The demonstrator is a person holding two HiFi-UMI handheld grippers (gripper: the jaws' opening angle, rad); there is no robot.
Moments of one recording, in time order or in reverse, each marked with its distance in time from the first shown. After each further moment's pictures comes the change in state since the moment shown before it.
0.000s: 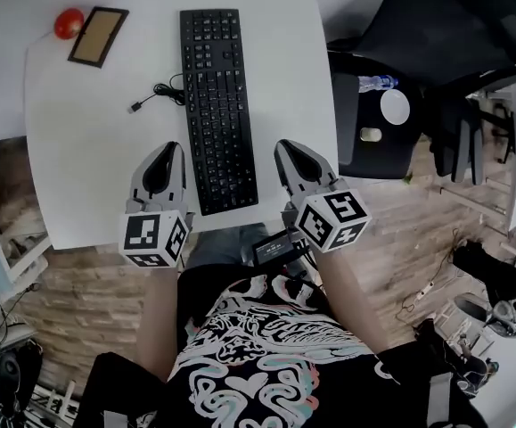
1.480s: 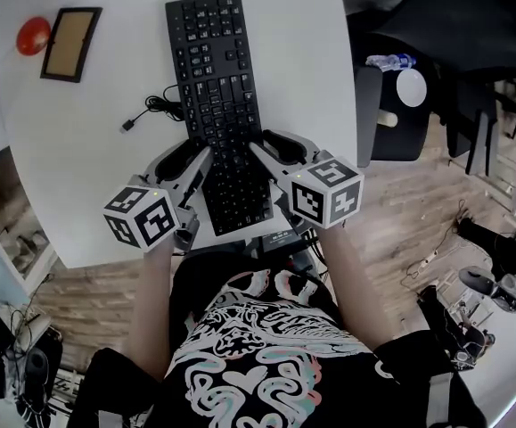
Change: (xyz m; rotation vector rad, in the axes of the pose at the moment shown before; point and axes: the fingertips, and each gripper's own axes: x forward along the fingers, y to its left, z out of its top) left arm 0.073 -0.002 -0.048 -0.452 0.385 -0.351; right arm 0.093 -0.001 -0.045 0.122 0.372 0.114
